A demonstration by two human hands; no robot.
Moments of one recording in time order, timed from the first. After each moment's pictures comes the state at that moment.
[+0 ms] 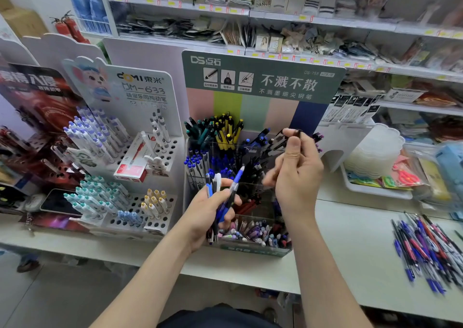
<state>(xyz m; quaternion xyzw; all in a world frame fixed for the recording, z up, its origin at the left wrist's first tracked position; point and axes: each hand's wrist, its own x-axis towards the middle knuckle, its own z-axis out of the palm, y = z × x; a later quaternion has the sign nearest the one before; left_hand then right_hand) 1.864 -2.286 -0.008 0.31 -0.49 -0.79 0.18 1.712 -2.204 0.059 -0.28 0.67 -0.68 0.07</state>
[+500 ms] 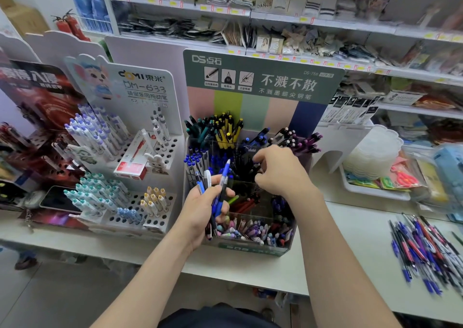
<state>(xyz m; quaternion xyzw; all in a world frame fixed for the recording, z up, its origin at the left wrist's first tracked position) 1.864 -2.282 -0.009 0.36 -0.44 -0.79 0.26 1.672 -2.230 0.057 -0.48 0.86 -0.13 0.15</state>
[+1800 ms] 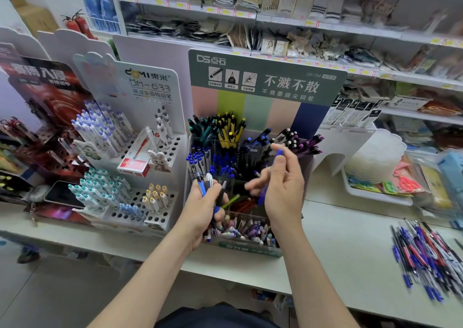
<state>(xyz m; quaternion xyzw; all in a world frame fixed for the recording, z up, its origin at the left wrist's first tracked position) 1.865 -2.278 -0.017 0.40 -0.47 -0.74 0.27 1.722 -2.199 0.018 -0.27 0.63 -0.70 0.20</state>
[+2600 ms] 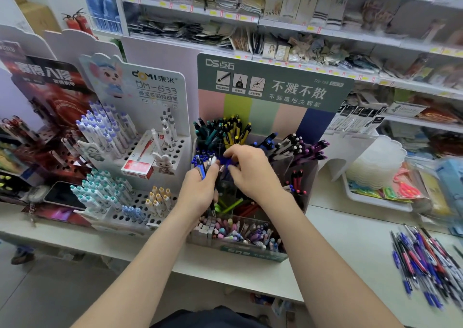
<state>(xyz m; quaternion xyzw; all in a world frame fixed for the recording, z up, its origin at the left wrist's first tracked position) 1.859 -2.325 -0.008 0.47 -0.59 -0.59 0.28 1.710 -2.277 0.026 -0.60 0.75 -0.25 0.06</state>
